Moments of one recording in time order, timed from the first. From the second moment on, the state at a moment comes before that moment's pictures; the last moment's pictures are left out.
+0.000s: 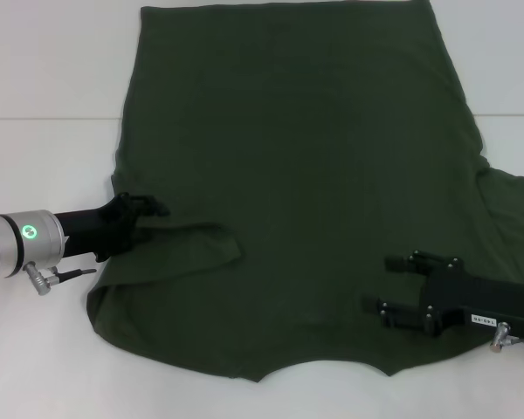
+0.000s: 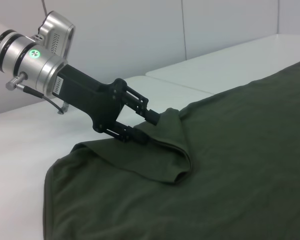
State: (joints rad) left arm -0.67 -2.08 0.55 0.46 2.20 0.97 -2.61; right arm 0.50 2.10 -0.67 -0.45 -1.99 -1.33 1.08
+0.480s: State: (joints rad) left arm -0.69 -2.08 0.55 0.46 2.20 0.91 -2.61; right arm 0.51 2.10 -0.67 -0.45 -1.99 -1.33 1.08
